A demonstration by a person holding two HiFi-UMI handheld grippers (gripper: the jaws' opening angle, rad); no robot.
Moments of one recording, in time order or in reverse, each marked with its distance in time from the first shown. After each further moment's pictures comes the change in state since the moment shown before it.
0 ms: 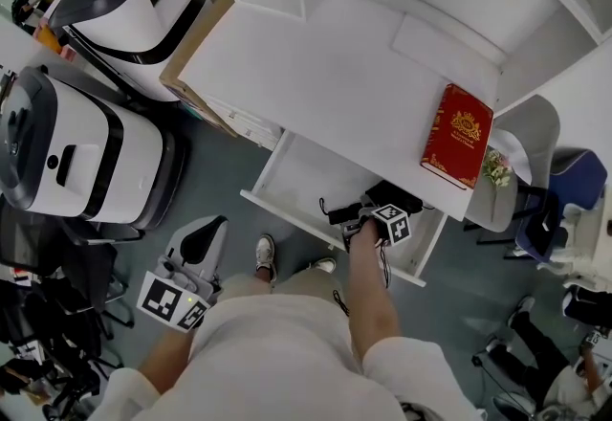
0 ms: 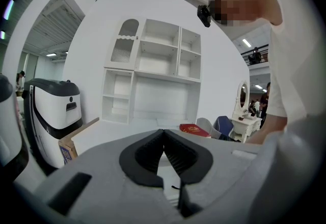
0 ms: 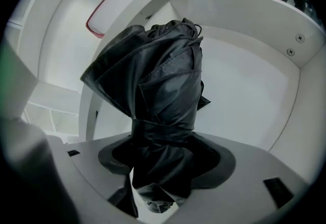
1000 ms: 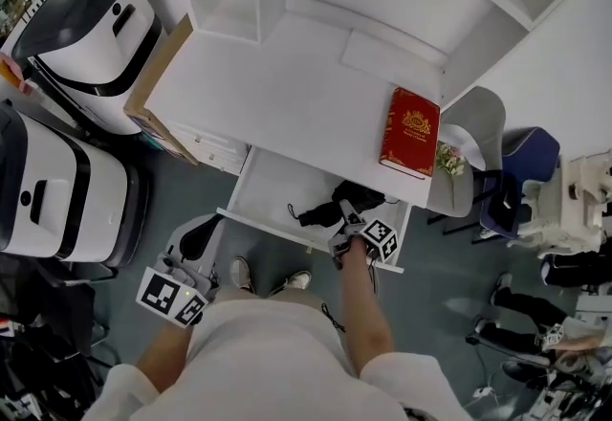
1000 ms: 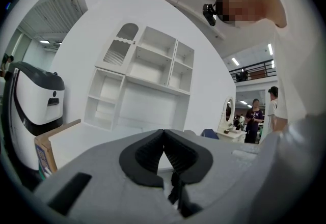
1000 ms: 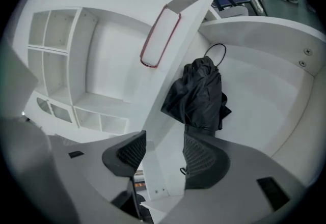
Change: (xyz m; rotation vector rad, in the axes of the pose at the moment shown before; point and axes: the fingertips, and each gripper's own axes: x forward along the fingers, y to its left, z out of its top) left arm 0.011 -0.003 0.015 -0.072 -0.122 -0.178; right arm -0.087 0.056 0.006 -0.058 -0.055 0.432
